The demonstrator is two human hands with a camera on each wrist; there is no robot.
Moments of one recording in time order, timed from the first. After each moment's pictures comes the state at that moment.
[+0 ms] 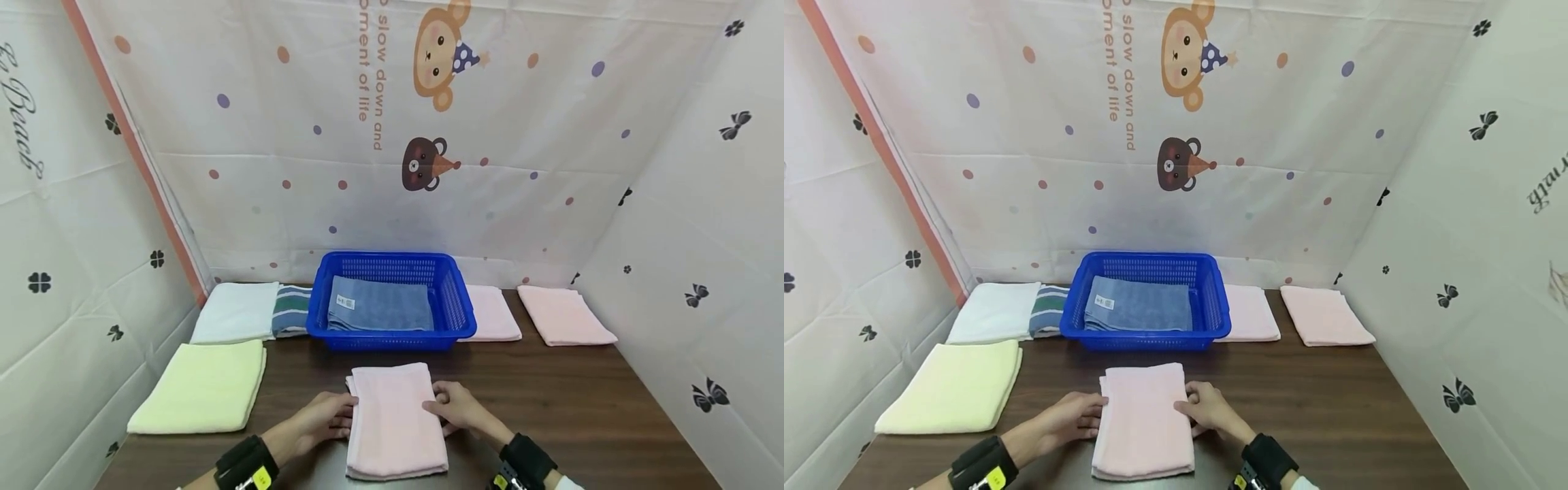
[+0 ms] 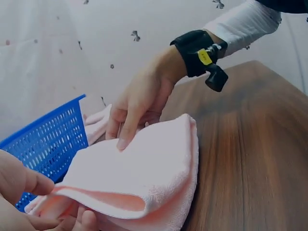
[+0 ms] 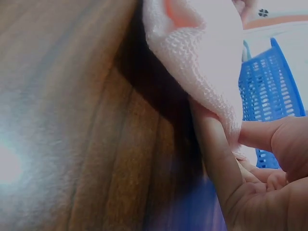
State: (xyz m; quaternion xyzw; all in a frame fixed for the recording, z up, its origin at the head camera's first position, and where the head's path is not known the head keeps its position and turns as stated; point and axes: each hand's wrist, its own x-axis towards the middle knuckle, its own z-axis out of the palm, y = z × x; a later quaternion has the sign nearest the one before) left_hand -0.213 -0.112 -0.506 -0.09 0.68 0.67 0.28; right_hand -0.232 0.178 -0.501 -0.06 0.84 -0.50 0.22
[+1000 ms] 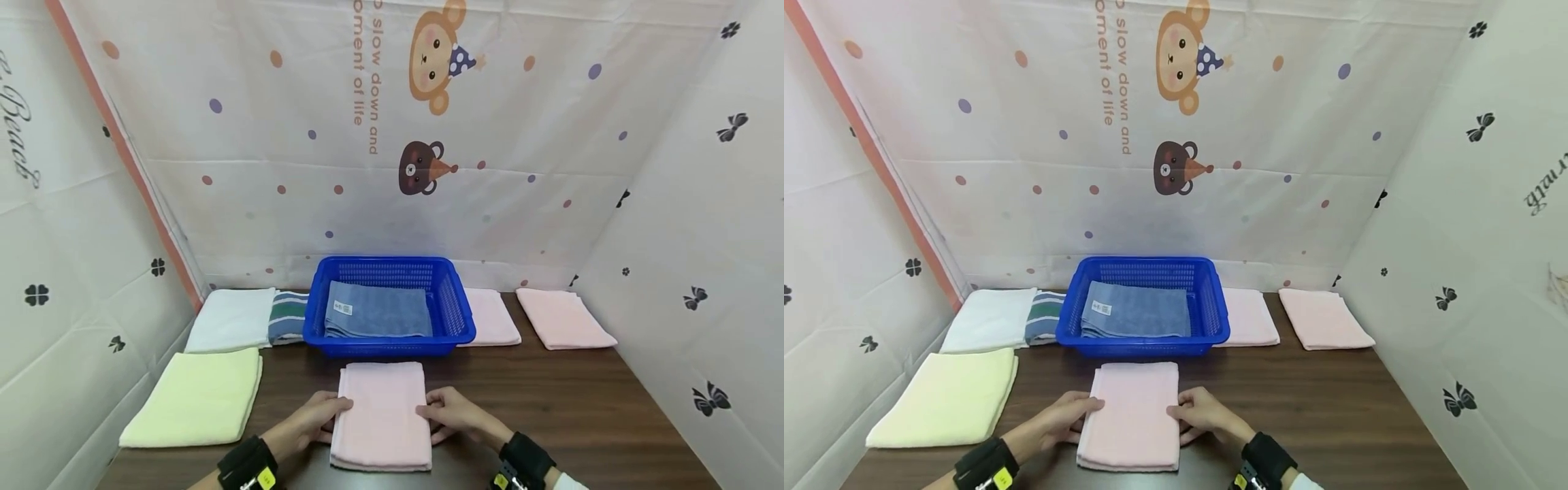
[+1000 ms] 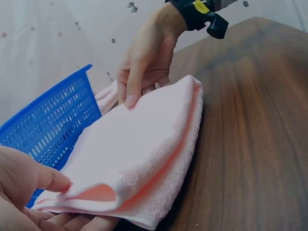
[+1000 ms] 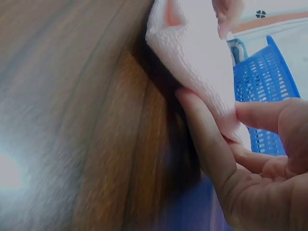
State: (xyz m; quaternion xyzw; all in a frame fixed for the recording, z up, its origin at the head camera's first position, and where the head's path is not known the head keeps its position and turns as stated) left_hand -0.233 -0.120 -0.517 -0.08 0.73 0.63 0.26; right_hand -0.245 0.175 -0.499 -0.07 0.77 -0.55 0.31
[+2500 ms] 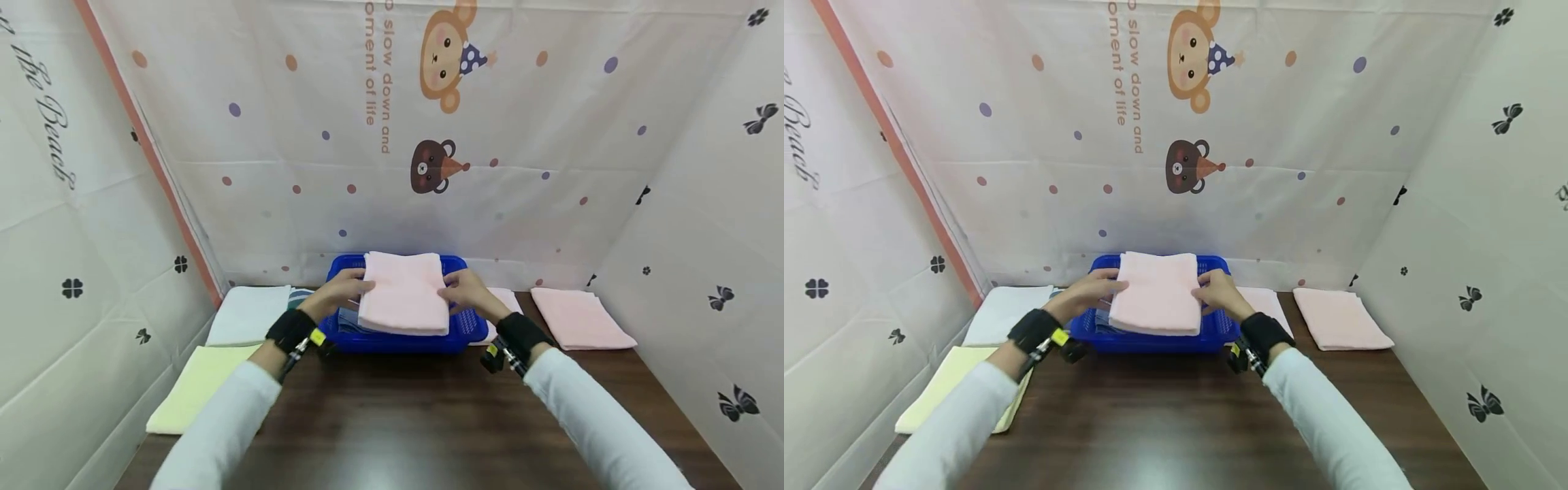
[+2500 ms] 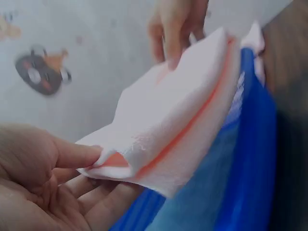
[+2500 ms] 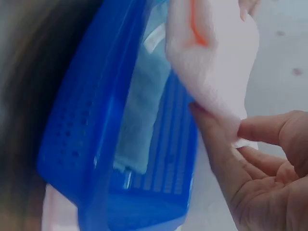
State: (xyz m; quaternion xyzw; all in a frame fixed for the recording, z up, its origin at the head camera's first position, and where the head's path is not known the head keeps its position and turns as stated) left_hand -0.370 -0.114 -0.372 0.05 0.79 0.58 0.18; right_hand -0.369 0.169 -0.364 -0.10 0.87 -0.47 0.11
